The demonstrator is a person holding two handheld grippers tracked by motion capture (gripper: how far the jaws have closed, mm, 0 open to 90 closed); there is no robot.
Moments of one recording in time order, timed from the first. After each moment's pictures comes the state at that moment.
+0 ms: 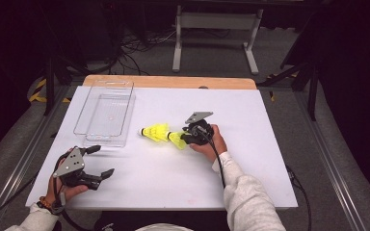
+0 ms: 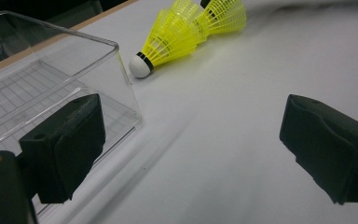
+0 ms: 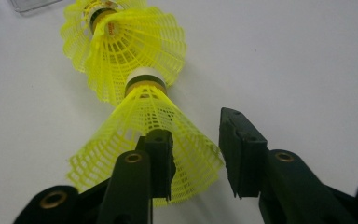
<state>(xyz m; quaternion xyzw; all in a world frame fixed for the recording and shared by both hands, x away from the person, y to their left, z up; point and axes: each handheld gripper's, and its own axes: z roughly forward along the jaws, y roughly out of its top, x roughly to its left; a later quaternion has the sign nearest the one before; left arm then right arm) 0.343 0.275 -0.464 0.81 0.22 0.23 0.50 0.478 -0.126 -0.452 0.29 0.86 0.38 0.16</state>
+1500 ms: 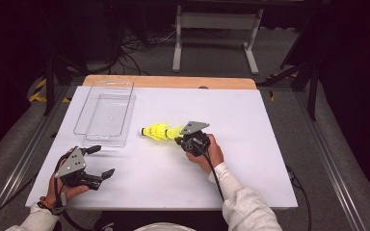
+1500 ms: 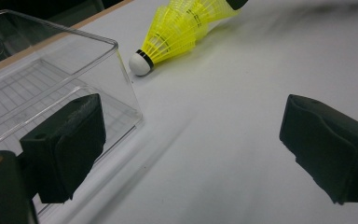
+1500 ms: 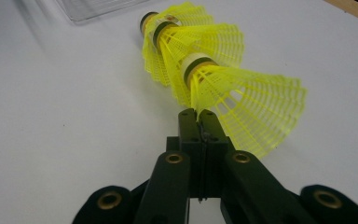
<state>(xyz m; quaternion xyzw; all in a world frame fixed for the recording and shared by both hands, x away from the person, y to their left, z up) 0.342 0.272 -0.464 0.81 0.22 0.23 0.49 0.433 -0.108 -0.442 0.27 0.86 0.39 0.18</state>
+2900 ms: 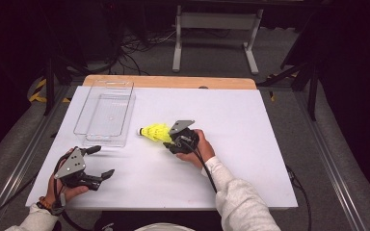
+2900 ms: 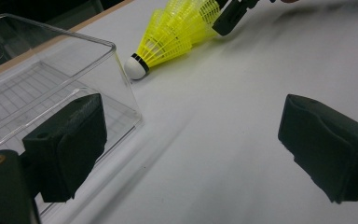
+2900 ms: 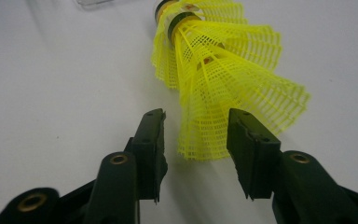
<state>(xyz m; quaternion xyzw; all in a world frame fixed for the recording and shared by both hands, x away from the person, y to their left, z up) 0.340 0.273 -0.463 0.81 0.21 0.23 0.49 0.451 -0.080 -0.453 0.23 0.89 0.37 0.16</state>
